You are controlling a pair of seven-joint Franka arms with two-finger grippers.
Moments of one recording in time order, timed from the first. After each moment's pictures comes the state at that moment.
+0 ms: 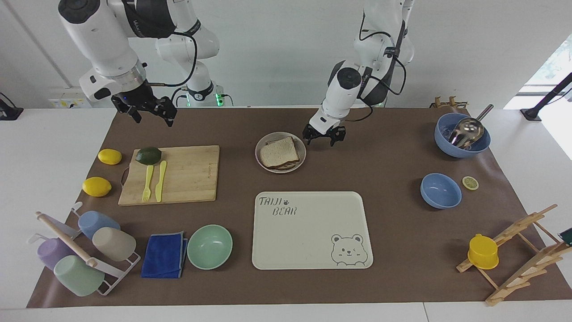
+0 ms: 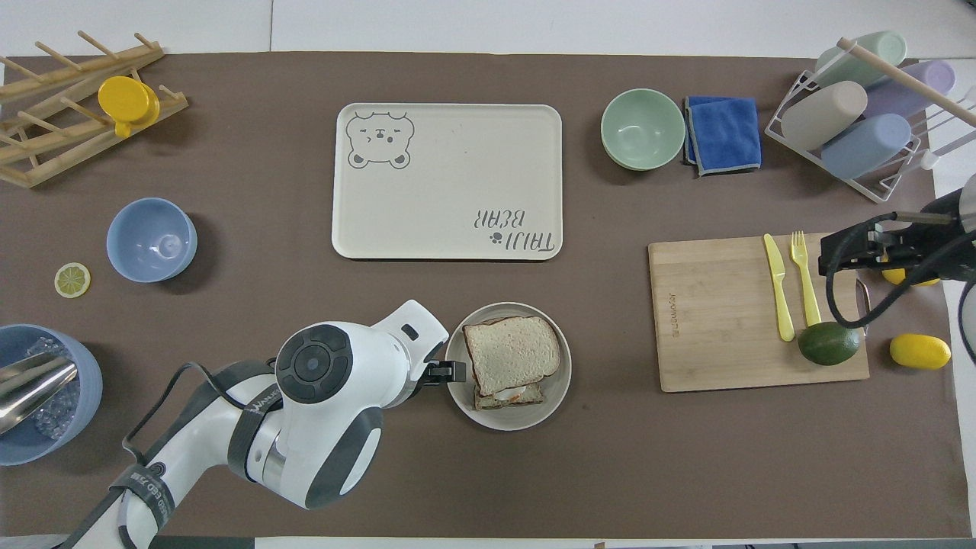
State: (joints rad) left arm -0.68 -0.01 -0.03 -2.35 -0.28 2.36 -0.45; right arm 0.13 -0.06 -0.15 -1.71 -0.01 1.55 0.10
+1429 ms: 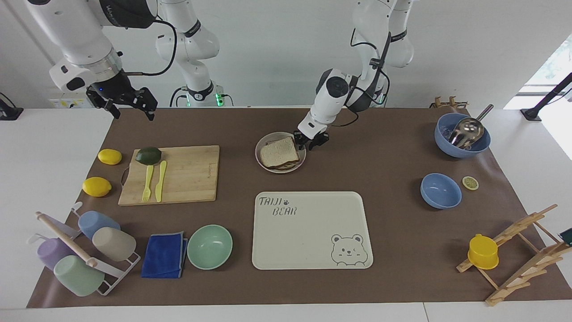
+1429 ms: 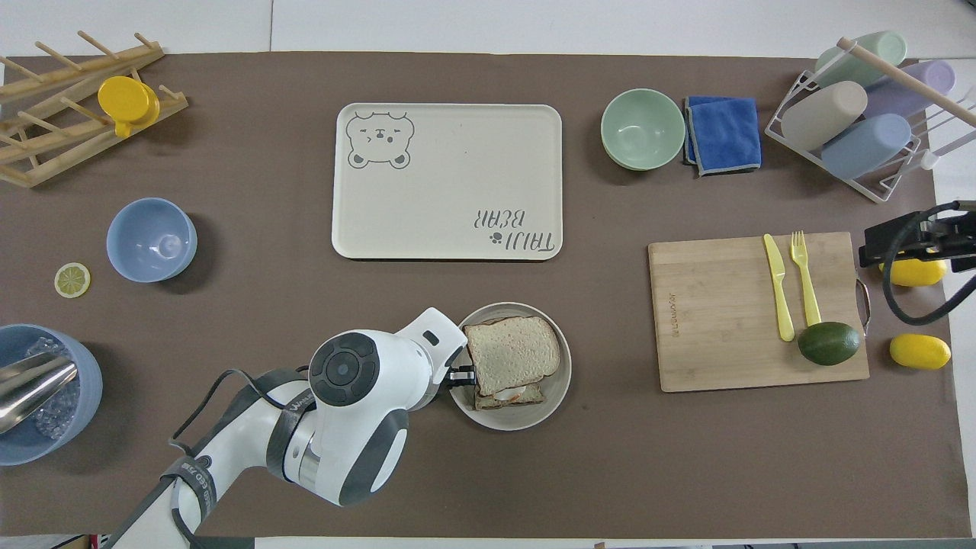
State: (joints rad) left arm -0.73 0.06 -0.03 -2.36 -0.35 2.45 -0.45; right arm 0.09 -0.04 -0.12 -1.62 -0.02 1.49 0.05
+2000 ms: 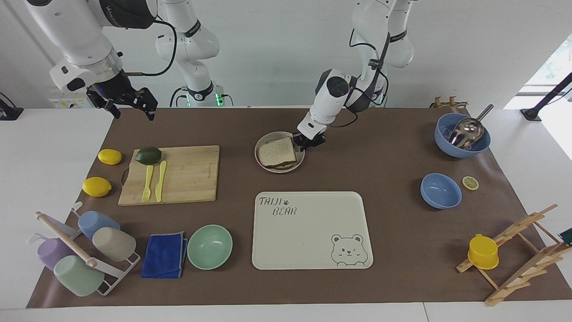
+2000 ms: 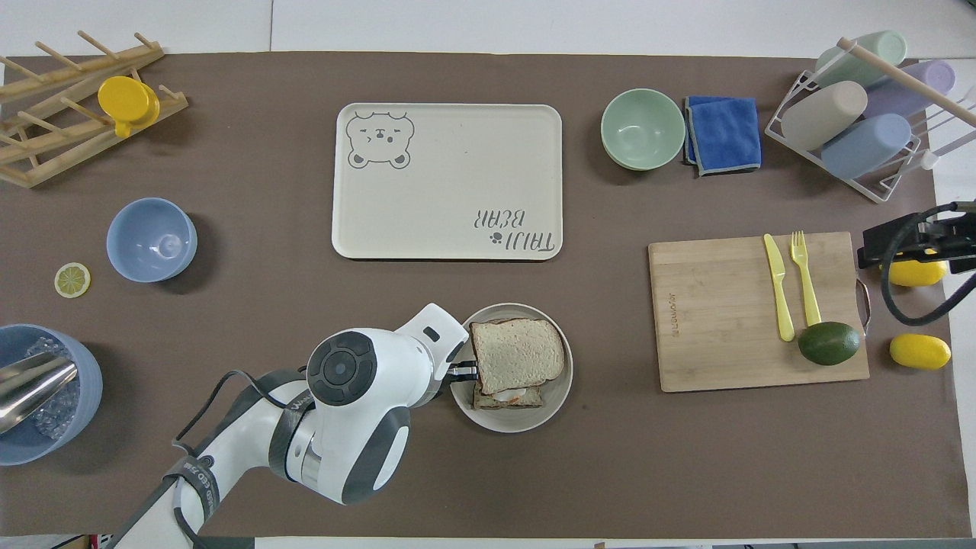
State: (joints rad) left arm -0.73 0.07 -0.02 -2.35 -0.39 2.47 -0.45; right arm 0.09 -0.04 -0.12 -1.62 -0.02 1.49 0.05
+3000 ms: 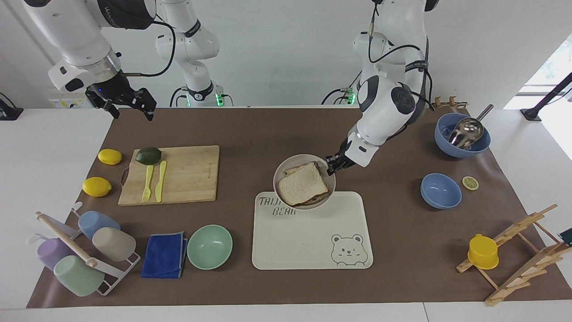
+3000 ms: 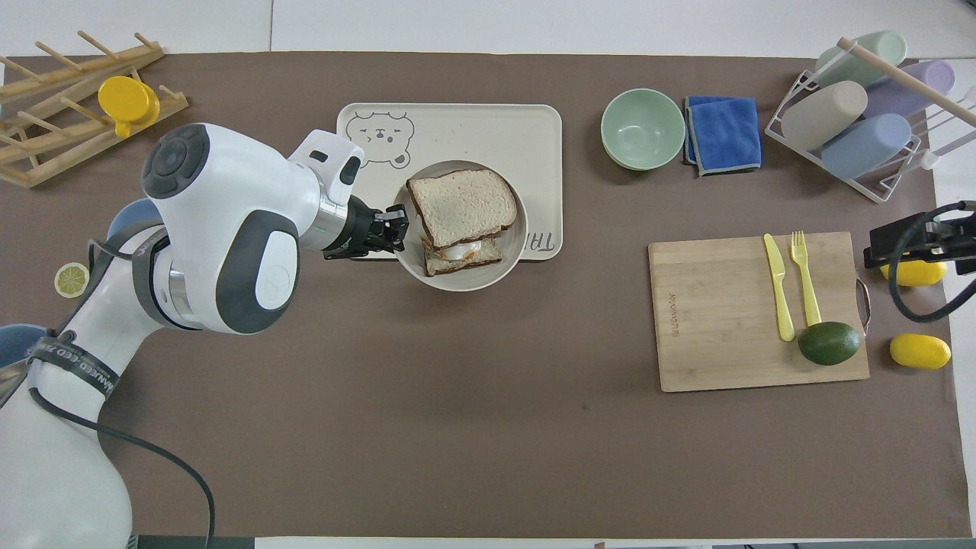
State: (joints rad) left arm -0.42 0.27 0.00 -1.80 -0.41 2.14 -0.45; right arm 0.07 -0.04 -0.13 -1.62 -0.02 1.49 0.05
